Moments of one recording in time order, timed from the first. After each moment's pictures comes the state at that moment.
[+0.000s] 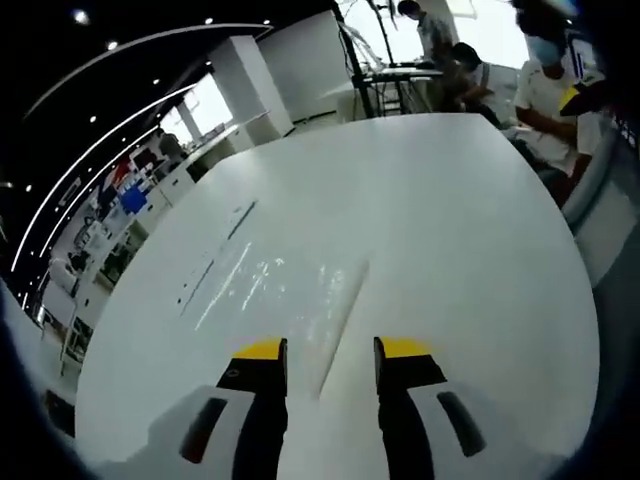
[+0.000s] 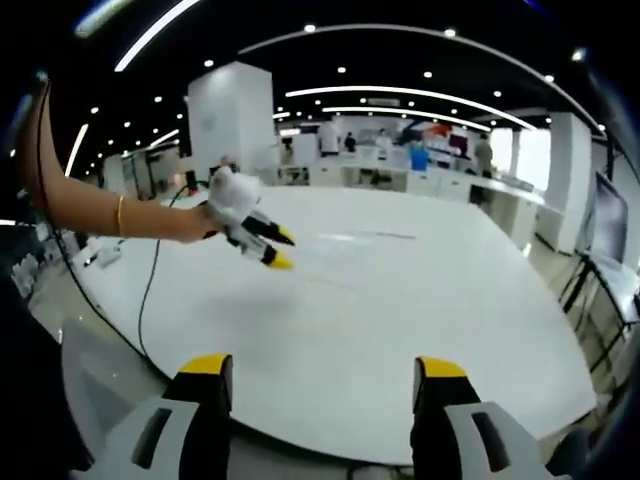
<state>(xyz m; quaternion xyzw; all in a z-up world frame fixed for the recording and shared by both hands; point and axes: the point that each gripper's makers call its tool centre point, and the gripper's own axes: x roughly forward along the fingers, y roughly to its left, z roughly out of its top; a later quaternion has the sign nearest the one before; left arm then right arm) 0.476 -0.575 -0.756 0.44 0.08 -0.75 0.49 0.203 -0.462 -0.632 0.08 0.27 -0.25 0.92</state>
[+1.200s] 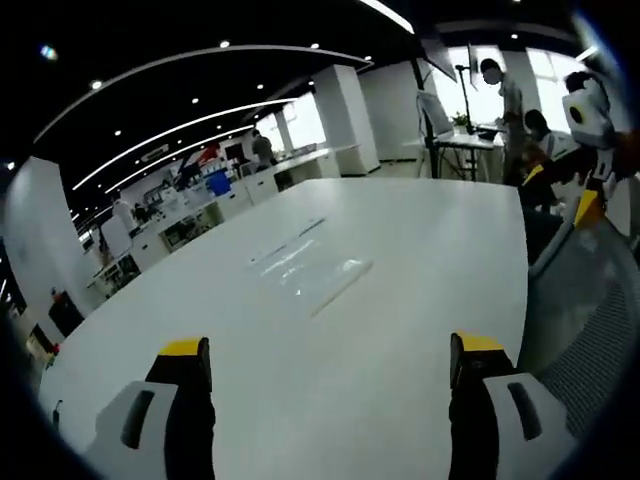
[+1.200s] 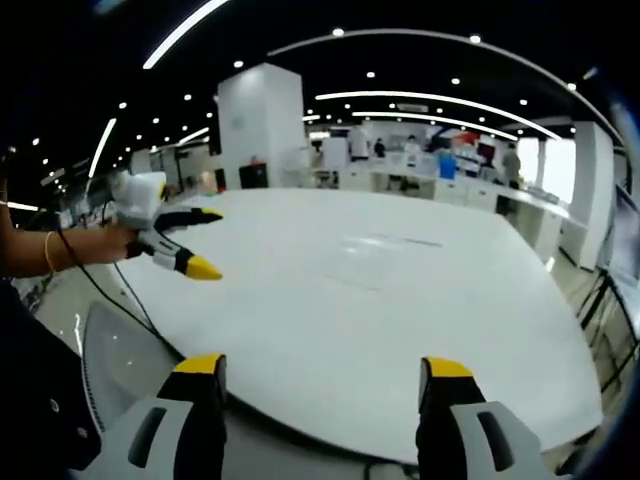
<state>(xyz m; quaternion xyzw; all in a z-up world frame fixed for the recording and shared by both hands) 0.458 -0.356 -0.635 0.24 0.08 -0.67 0.70 0.200 -0.419 -0.628 0.07 0.26 -0.18 0.95</state>
